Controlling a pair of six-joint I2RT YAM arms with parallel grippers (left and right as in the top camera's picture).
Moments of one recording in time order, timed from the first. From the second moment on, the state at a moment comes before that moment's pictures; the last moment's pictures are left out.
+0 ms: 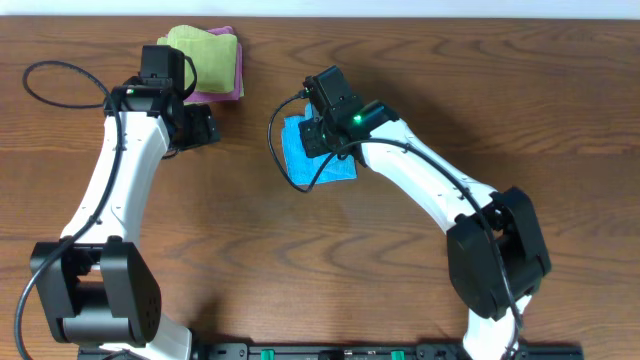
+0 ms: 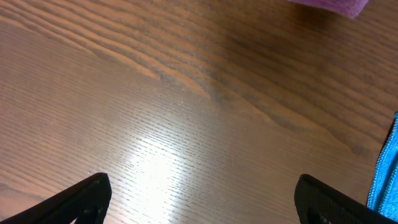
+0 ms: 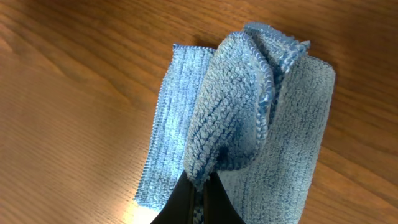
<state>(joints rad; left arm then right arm) -0.02 1.72 1.42 -0.95 -0.15 -0.32 0.60 1.99 1.56 -0.61 -0.03 0.28</state>
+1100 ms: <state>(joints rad) -0.02 1.72 1.42 -0.91 -0.15 -0.30 0.63 2.07 1.56 -0.57 0.00 0.30</state>
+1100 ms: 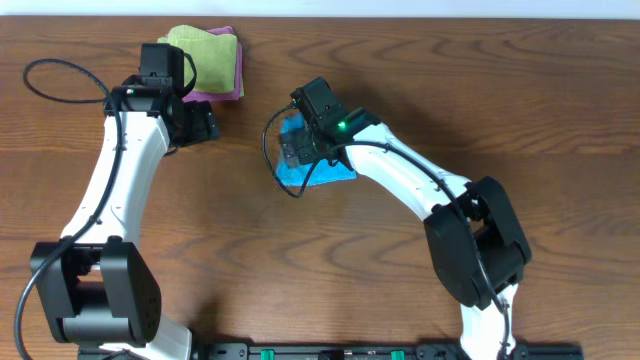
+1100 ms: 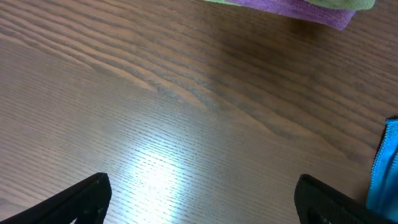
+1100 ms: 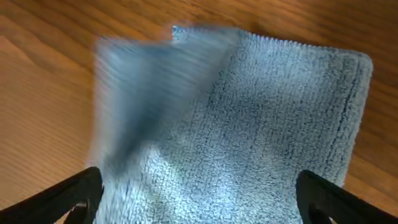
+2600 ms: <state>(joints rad) -0.47 1.84 1.42 -0.85 0.20 -0.41 -0.03 1.45 1.35 -0.87 -0.16 0.08</state>
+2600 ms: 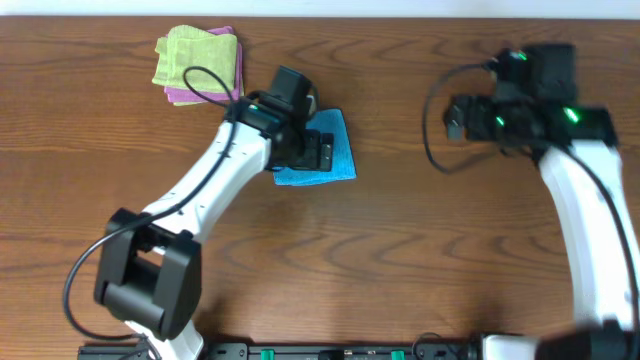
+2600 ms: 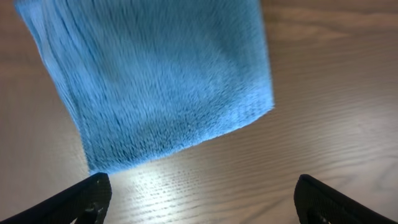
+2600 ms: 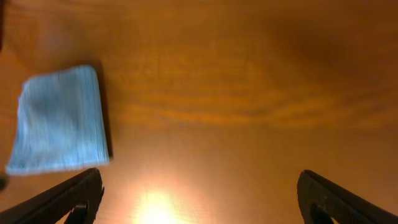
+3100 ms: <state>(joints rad) -0.63 1.86 1.42 -0.86 -0.06 -0.91 -0.11 0.56 0.75 -0.92 -0.24 0.04</state>
